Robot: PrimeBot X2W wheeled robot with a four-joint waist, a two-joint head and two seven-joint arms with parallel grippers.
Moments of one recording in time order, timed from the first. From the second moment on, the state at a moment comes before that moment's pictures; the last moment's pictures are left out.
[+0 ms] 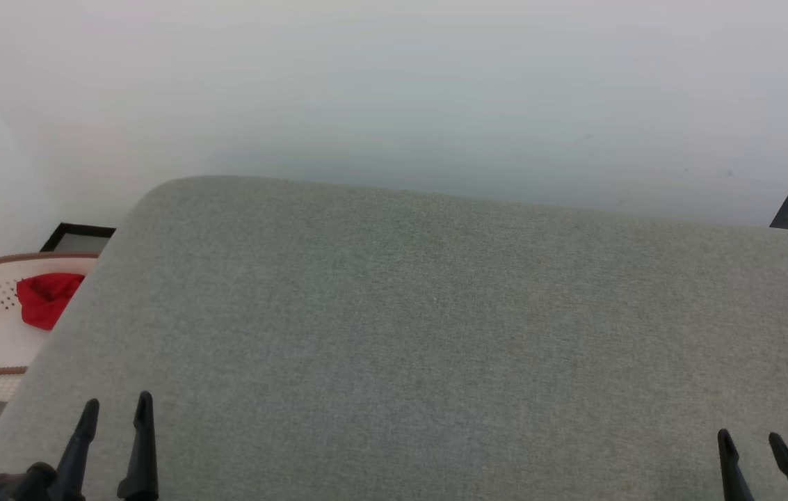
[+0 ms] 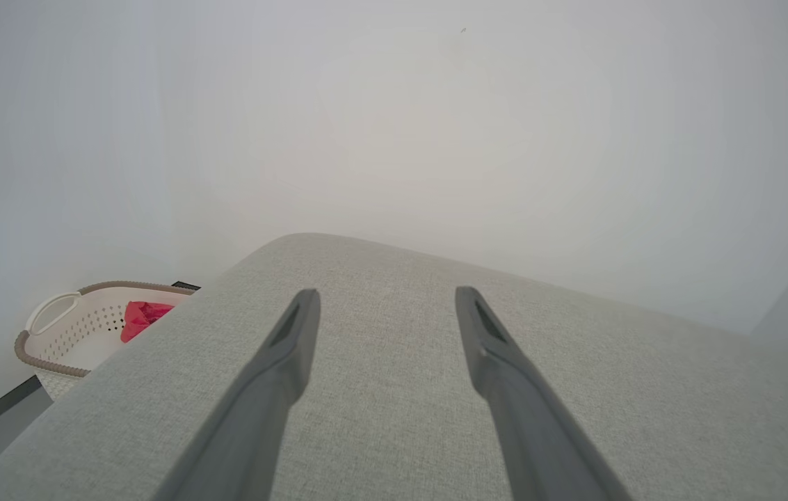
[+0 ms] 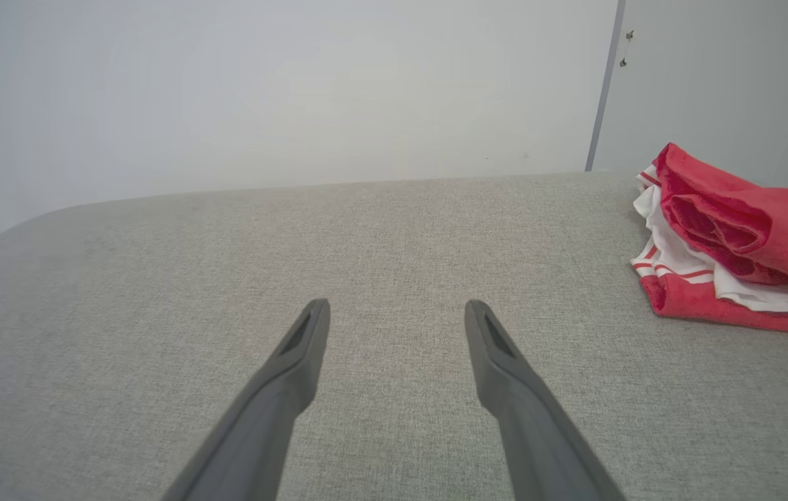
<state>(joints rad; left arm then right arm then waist) 0.10 0.25 0.09 0.12 -0.44 -0.13 -0.26 0.08 -0.23 -0.03 0.32 0.36 0.13 -0.26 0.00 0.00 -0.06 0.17</state>
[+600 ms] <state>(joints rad) 0.11 0.25 0.05 0.14 -0.44 -0.13 -0.26 0.10 -0.21 -0.03 0.33 0.36 0.13 -0.26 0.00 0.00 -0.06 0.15</state>
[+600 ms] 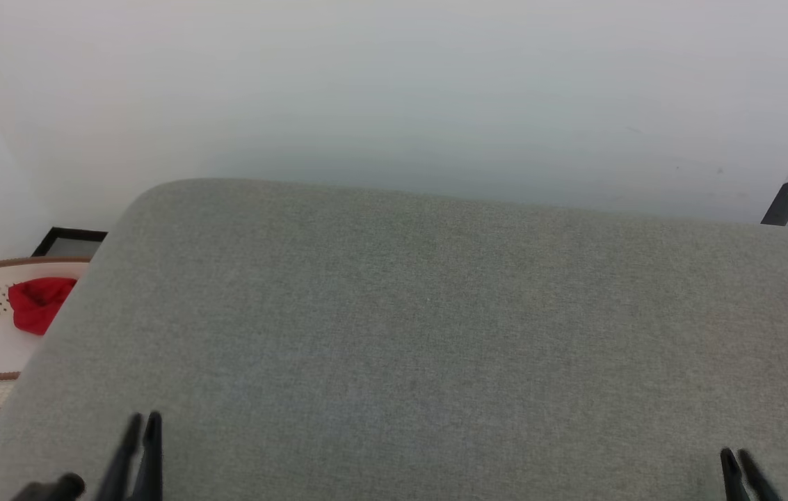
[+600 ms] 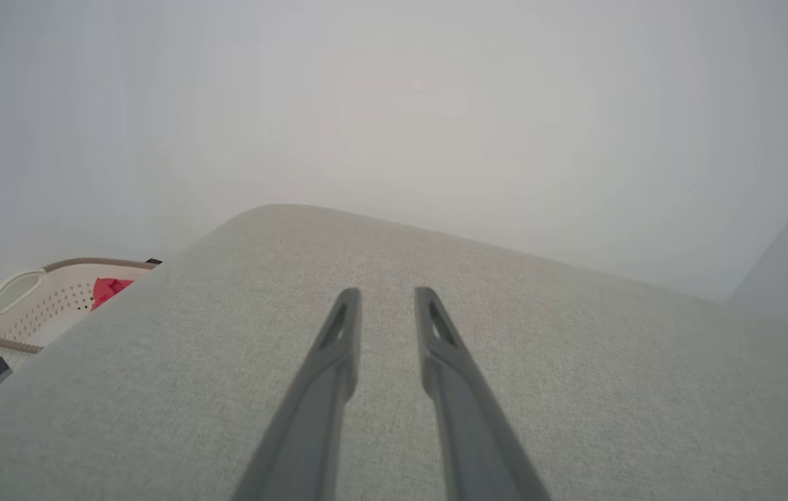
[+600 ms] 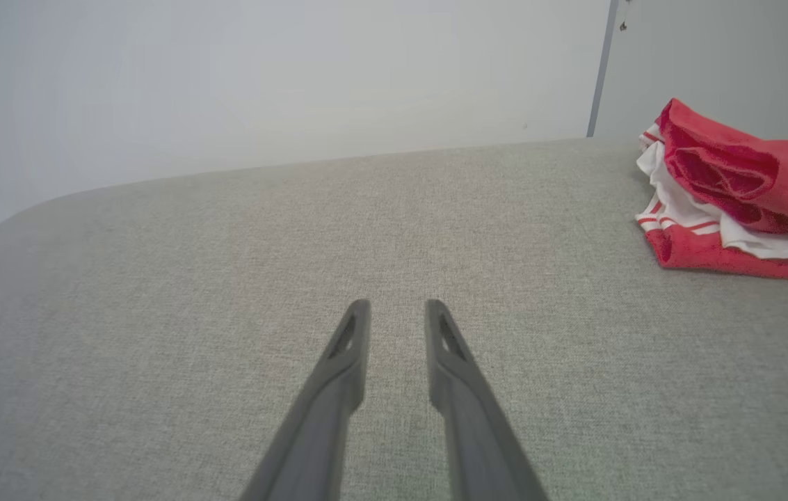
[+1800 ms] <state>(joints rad) 0.05 0.16 0.07 0.21 -0.89 -0.13 -0.12 0.04 -0.14 -0.06 0.32 0.84 0.13 -0.11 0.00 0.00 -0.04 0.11</state>
